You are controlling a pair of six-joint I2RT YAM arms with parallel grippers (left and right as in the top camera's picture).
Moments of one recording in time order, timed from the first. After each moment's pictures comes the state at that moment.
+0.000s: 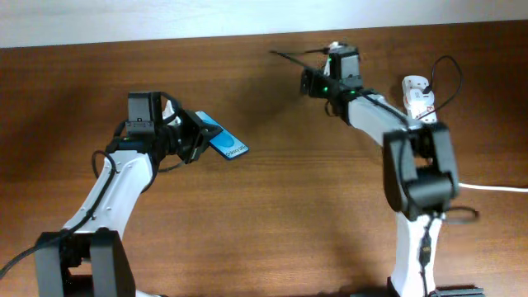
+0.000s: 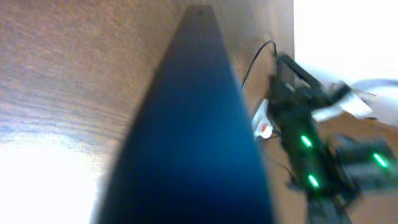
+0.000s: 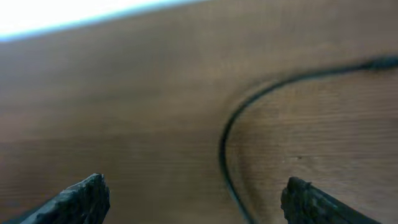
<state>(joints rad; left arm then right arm) -0.05 1.65 1.07 -0.35 0.69 -1.01 0.17 2.23 1.50 0.01 -0.03 0.29</state>
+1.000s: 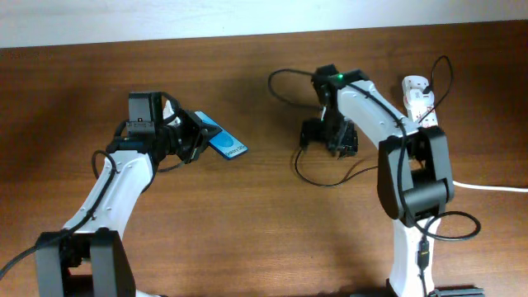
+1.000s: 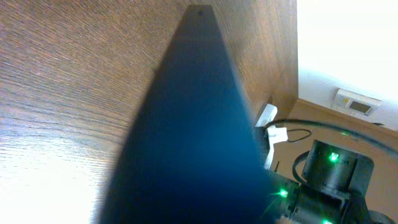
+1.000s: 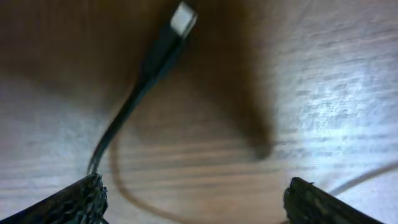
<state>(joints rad) -0.06 1.65 1.07 -0.35 0.67 -1.01 0.24 2.20 1.68 -1.14 -0.13 0.50</state>
